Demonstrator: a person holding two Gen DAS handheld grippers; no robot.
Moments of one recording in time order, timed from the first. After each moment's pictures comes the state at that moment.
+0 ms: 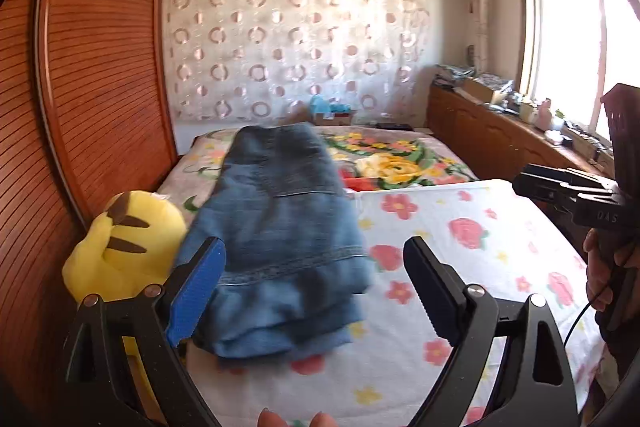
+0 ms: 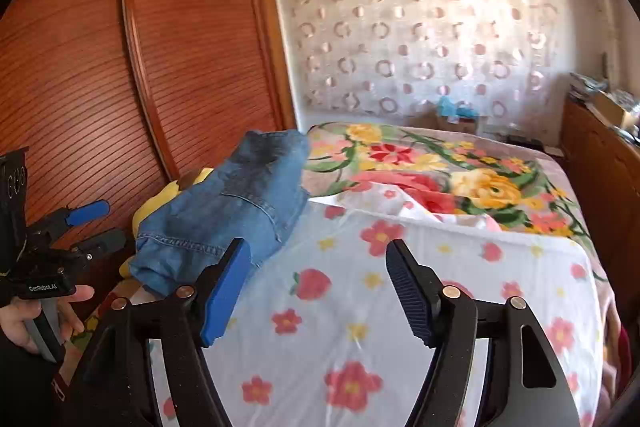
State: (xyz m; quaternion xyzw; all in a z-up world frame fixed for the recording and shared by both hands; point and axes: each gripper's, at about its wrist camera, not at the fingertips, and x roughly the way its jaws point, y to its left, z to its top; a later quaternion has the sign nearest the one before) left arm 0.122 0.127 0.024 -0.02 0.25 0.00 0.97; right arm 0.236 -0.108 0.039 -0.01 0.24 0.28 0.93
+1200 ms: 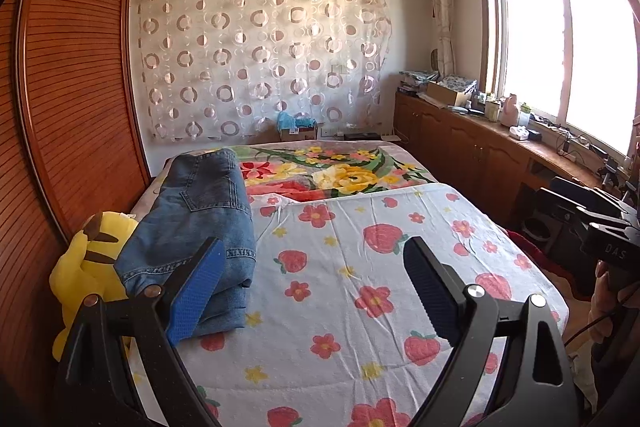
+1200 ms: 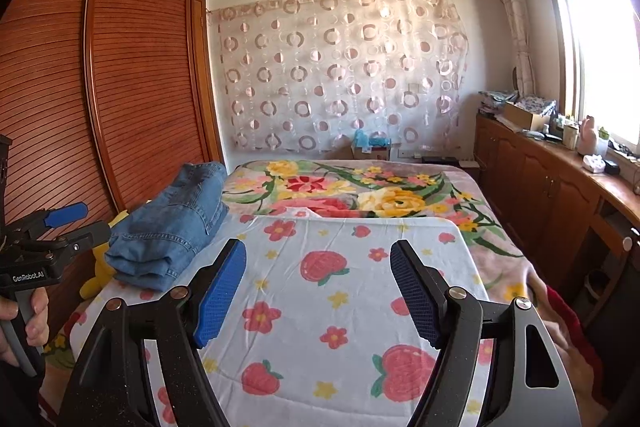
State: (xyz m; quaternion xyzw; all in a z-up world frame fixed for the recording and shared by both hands) left arm 0.077 0.016 0.055 0.00 0.23 -0.03 0.97; right arm 0.066 -0.169 0.055 0.01 0.17 0.16 0.97
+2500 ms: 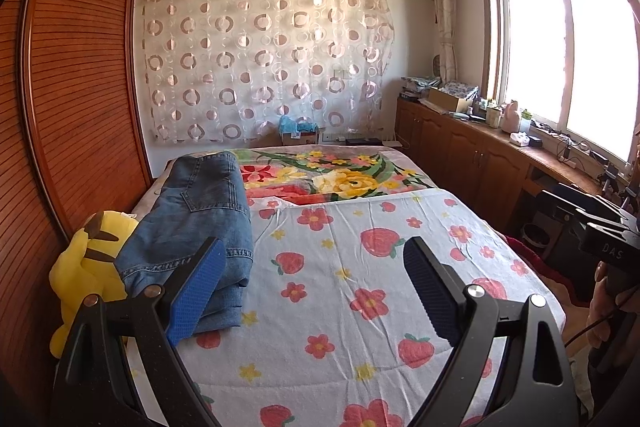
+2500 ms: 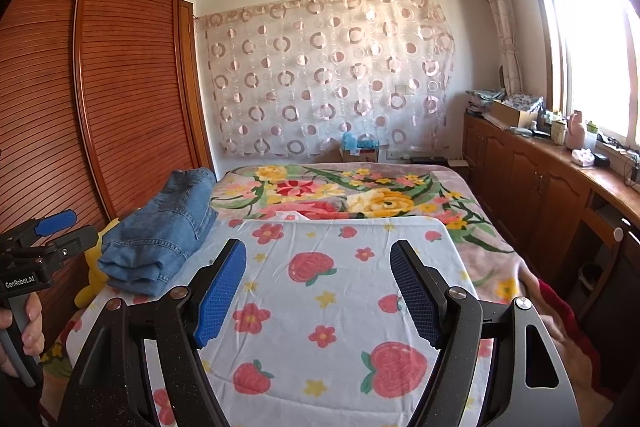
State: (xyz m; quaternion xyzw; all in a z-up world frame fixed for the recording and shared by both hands) left arm 0.073 0.014 0.058 0.00 0.22 -0.03 0.97; right arm 0.071 -0.200 0.064 0.01 0.17 0.15 0.97
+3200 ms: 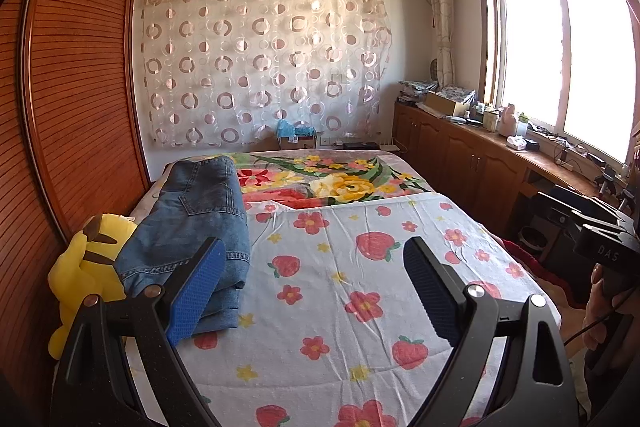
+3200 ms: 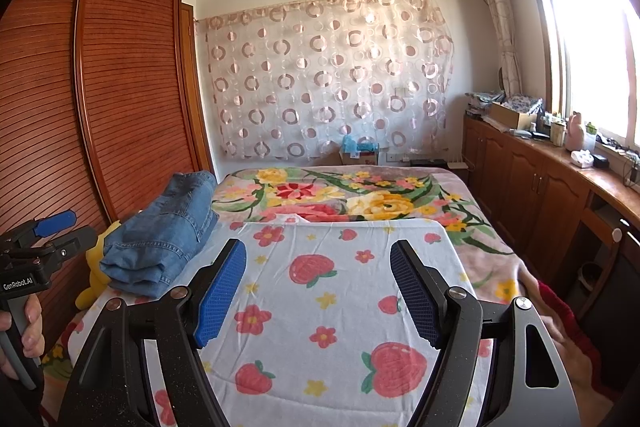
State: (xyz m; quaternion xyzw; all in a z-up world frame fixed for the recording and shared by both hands) left arm 0.073 0.010 0.061 0.00 0.22 -0.03 0.97; right arm 0.069 -0.204 0.066 0.01 0.17 0.15 0.97
